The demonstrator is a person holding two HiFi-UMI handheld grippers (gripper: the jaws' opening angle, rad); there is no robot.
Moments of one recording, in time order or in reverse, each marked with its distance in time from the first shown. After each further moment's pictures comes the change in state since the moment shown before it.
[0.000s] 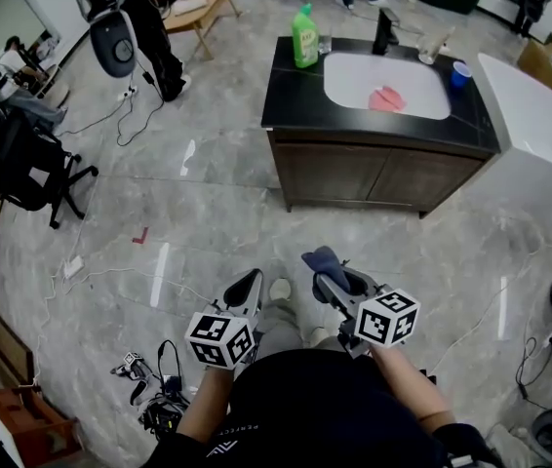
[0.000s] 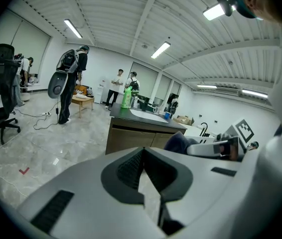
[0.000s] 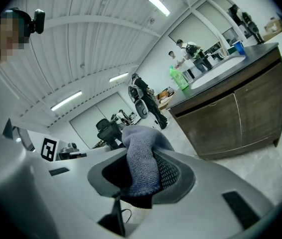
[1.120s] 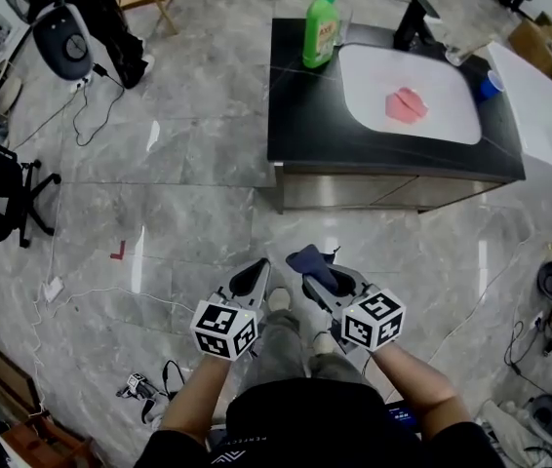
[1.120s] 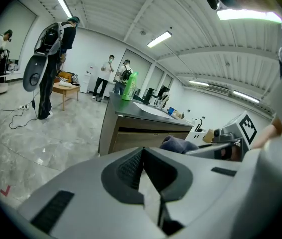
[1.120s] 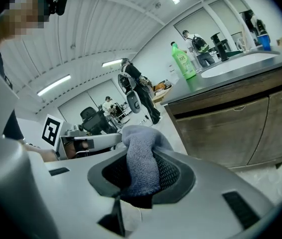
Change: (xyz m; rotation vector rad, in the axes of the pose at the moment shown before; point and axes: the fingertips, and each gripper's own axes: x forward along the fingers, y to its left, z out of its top) left arm 0.172 0.137 0.050 0.015 0.107 -0.177; right arm 0.187 -0.076 0.056 -0.092 0.115 -0.102
